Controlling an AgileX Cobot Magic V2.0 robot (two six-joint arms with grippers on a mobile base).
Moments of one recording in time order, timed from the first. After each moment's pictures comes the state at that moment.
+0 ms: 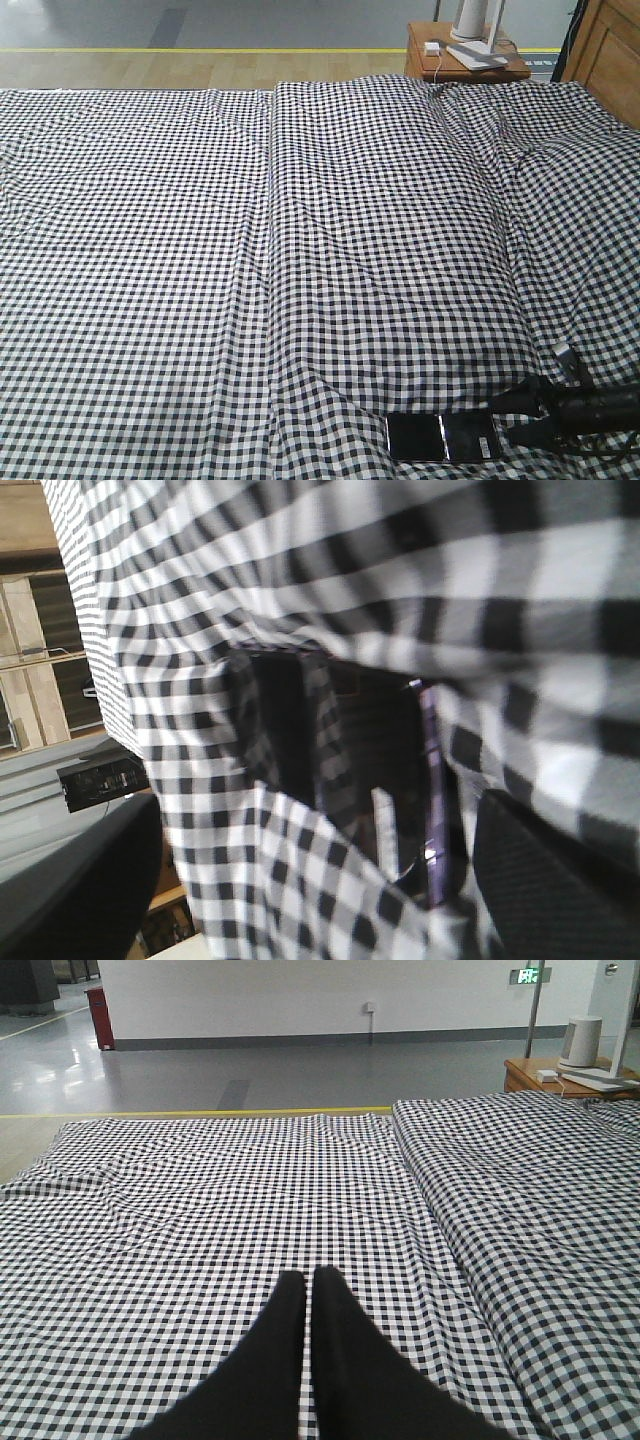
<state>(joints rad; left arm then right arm) 0.06 -0.02 0.03 -0.04 0.20 0.06 -0.55 2.83 -1.43 1.07 1.11 -1.24</state>
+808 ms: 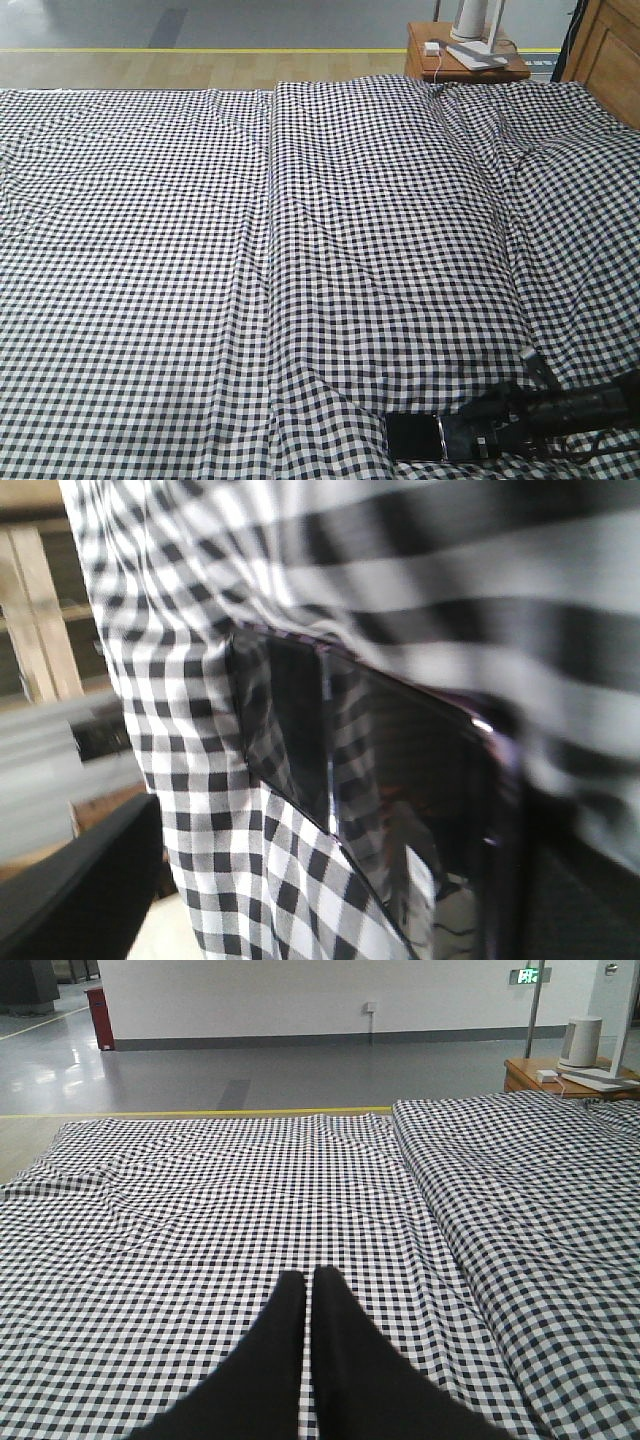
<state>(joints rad) 0.06 -0.02 0.03 -0.04 0.20 0.06 -0.43 2.90 -1.47 1.10 1.14 -1.23</state>
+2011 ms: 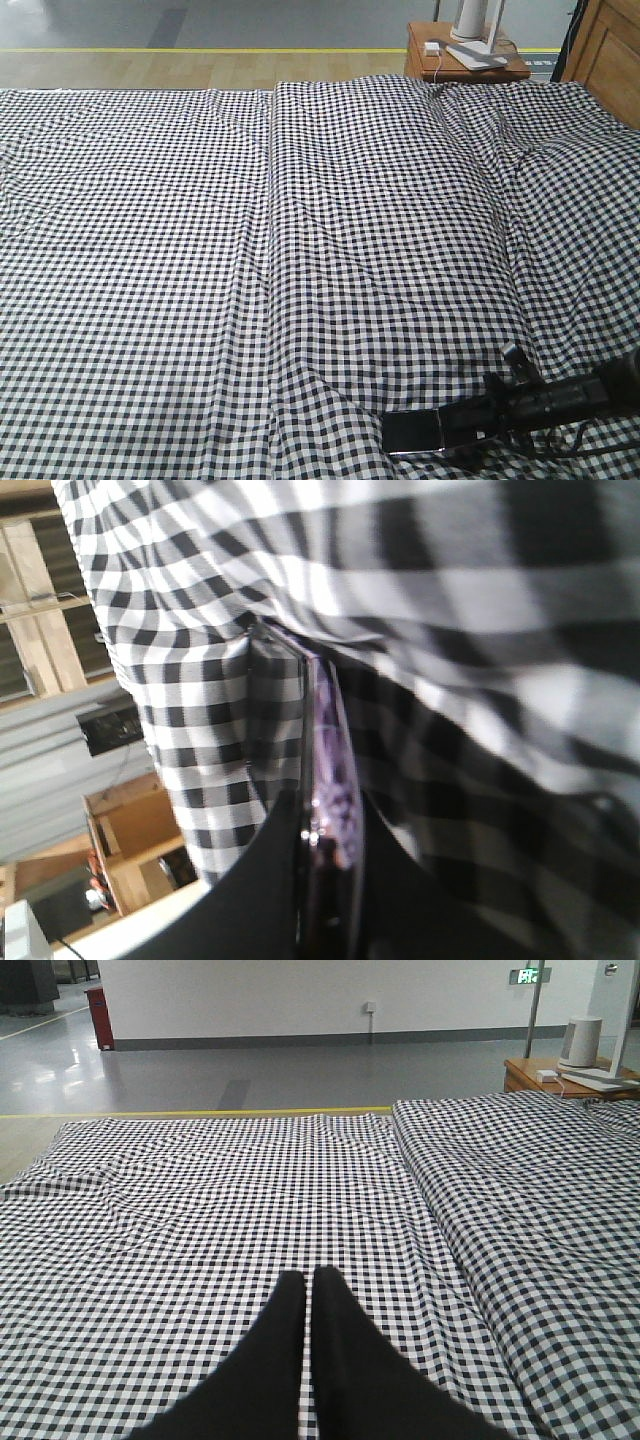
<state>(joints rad) 0.06 -0.02 0.03 -0.04 0.20 0.06 -0.37 2.87 -1.47 1.10 1.13 -1.14</state>
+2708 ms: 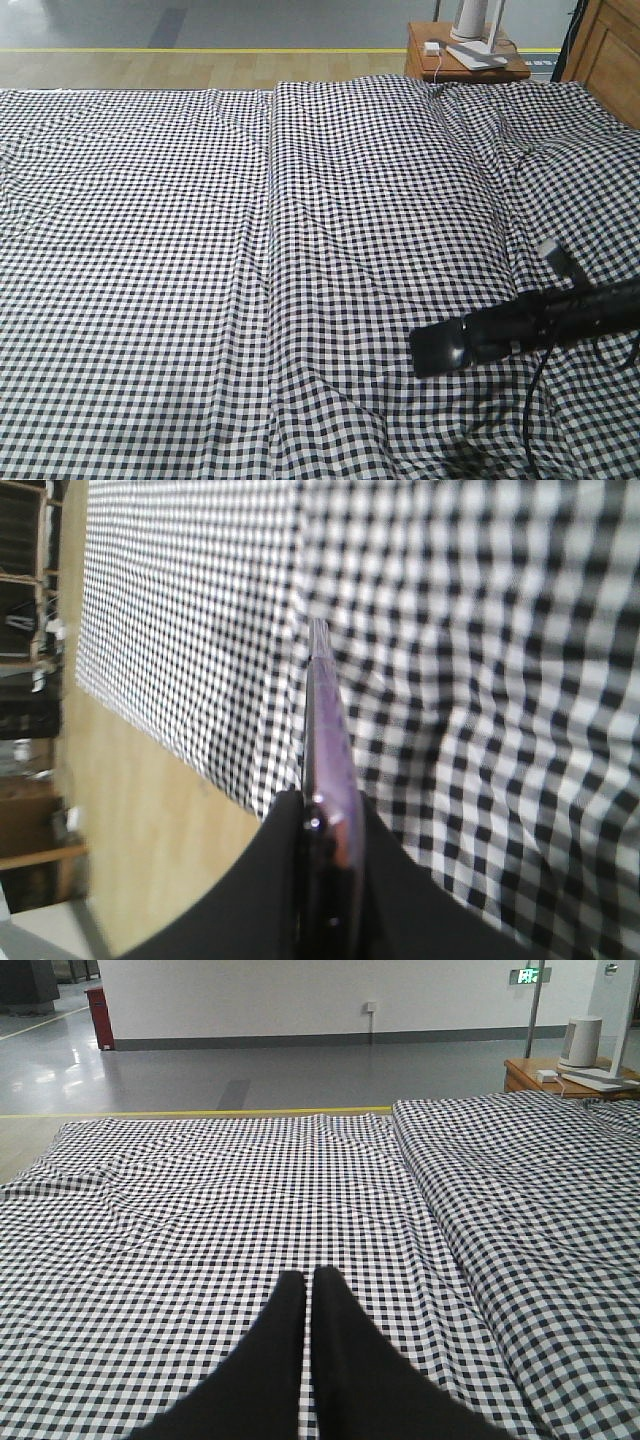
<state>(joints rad) 0.06 -0.02 0.03 -0.04 0.20 0.06 -0.36 2.25 -1.22 1.06 1.14 -1.19</state>
